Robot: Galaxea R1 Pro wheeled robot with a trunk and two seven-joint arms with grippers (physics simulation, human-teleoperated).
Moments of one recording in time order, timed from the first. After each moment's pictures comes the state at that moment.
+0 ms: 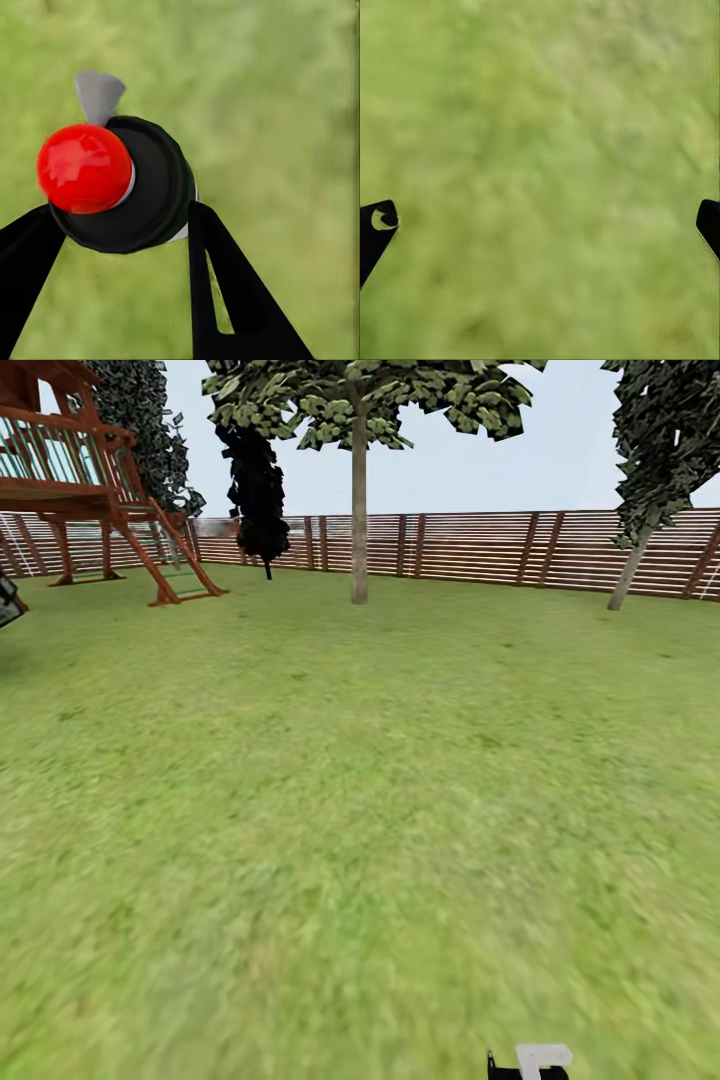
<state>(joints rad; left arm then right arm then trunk) -0.34 0.26 0.07 0.03 0.23 -0.42 -0.06 -0.40 -0.02 0.22 -0.03 -0.10 -0.49 -0.25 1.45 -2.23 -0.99</state>
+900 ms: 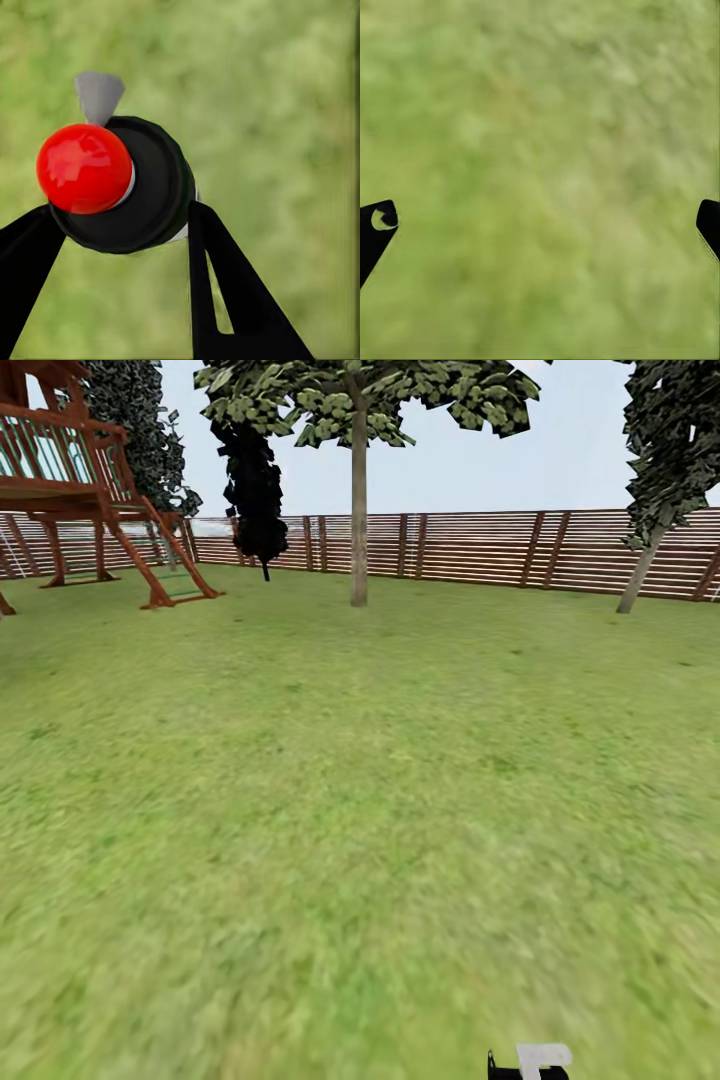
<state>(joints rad) -0.34 0.26 0.07 0.03 0.23 -0.42 -0.06 -0.40 -0.02 0.22 -0.03 -0.10 -0.49 -0.25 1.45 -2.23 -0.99</state>
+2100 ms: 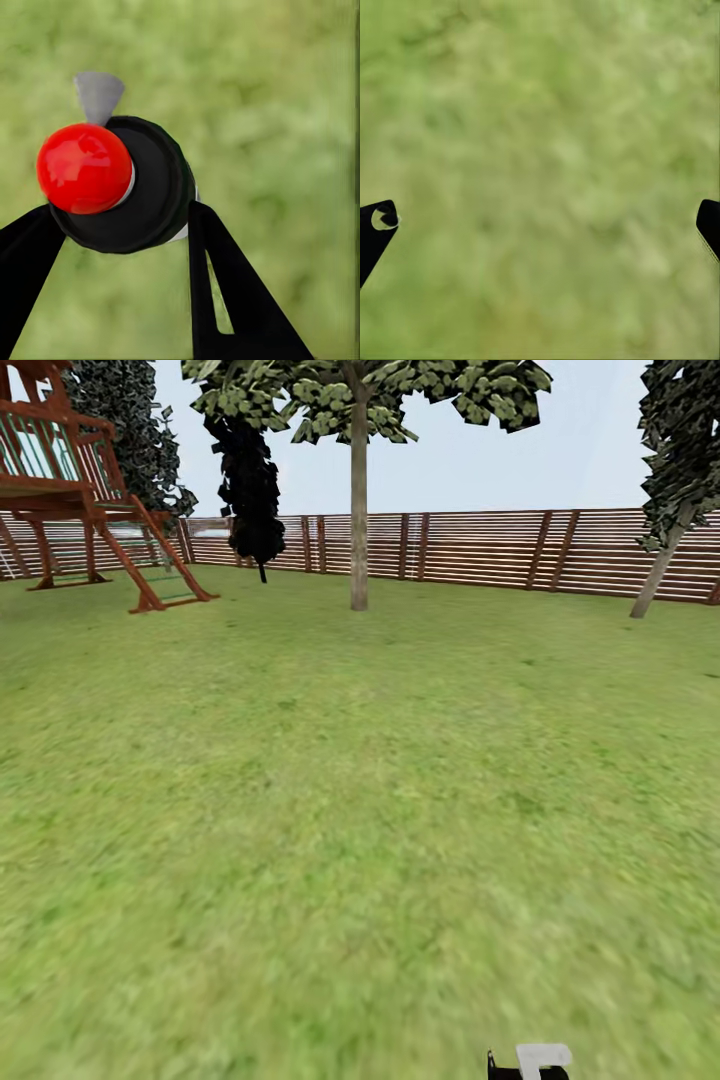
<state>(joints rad) -0.34 0.26 0.07 0.03 0.23 -0.42 -0.06 -0.40 -0.02 0.22 -0.03 -0.10 -0.49 -0.25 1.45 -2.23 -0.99</state>
